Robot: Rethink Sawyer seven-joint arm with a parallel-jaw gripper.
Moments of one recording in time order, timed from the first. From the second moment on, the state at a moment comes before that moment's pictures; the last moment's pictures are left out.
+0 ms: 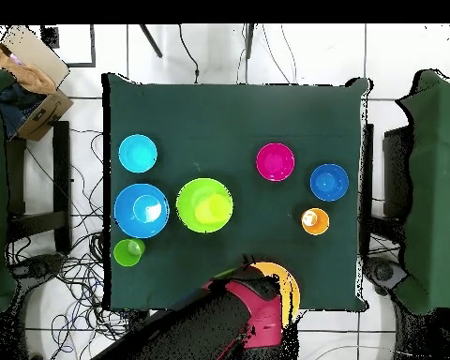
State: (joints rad) arm 0.33 -0.39 -0.72 1.82 -1.38 -0.72 2.42
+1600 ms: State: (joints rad) arm 0.35 -0.38 -0.73 1.82 -1.26 -0.72 2.26
